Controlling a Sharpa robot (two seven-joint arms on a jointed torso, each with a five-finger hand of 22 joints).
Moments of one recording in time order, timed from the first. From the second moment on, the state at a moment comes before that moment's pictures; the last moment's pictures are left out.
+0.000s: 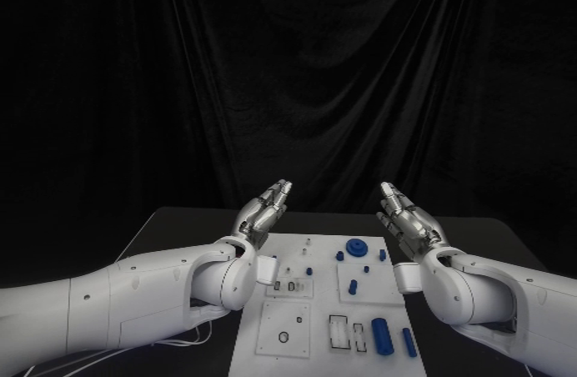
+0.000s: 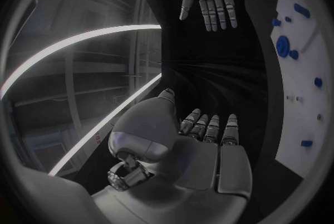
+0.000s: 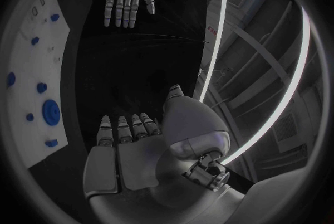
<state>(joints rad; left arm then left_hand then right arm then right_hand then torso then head) 1.17 -0.75 -0.13 1.53 0.10 -0.47 0.58 1.14 0.29 -0.15 0.28 0.30 0.14 0.04 0.02 0.02 0.00 0.01 0.01 0.00 0.00 0.07 0.00 0.00 0.15 0.00 0.17 0.00 0.00 1.20 -0.78 -0.15 1.54 0.16 -0.46 0.49 1.05 0.27 -0.31 0.28 0.18 0.02 -0.07 0.02 0.01 0.00 -0.10 0.00 0.00 0.00 -0.01 0.00 0.00 0.16 0.00 0.11 0.01 0.03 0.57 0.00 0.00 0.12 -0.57</state>
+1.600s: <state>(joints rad) 1.25 -1.01 -0.21 1.62 0.07 0.03 0.68 1.37 0.20 0.14 0.14 0.58 0.42 0.11 0.10 0.05 0.28 0.23 0.44 0.07 0.29 0.26 0.34 0.06 0.12 0.43 0.29 0.27 0.13 1.36 -1.02 -0.25 1.63 0.22 0.07 0.42 1.53 0.22 -0.21 0.00 0.52 0.41 0.10 0.33 0.07 0.28 0.20 0.70 0.07 0.55 0.18 0.55 0.12 0.17 0.74 0.28 0.33 0.11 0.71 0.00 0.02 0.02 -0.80</state>
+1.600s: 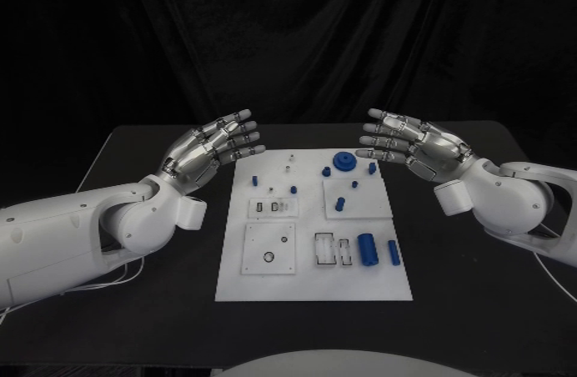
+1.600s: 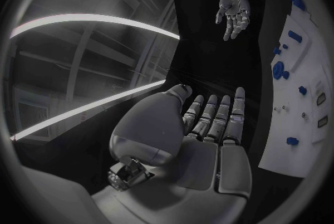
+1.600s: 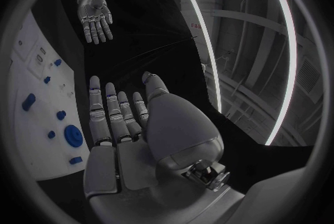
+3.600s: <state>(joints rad) 1.25 -1.19 -0.21 1.82 0.08 0.03 0.68 1.34 0.18 0.21 0.10 0.59 0.45 0.13 0.10 0.06 0.31 0.26 0.47 0.07 0.32 0.28 0.39 0.06 0.09 0.43 0.29 0.27 0.12 1.55 -0.83 -0.25 1.60 -1.74 -0.14 -0.17 1.50 0.03 0.01 0.03 0.22 0.84 0.10 0.15 0.08 0.83 0.11 0.38 0.06 1.36 0.01 1.31 0.76 0.15 1.26 0.12 1.23 0.87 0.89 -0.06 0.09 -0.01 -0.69</state>
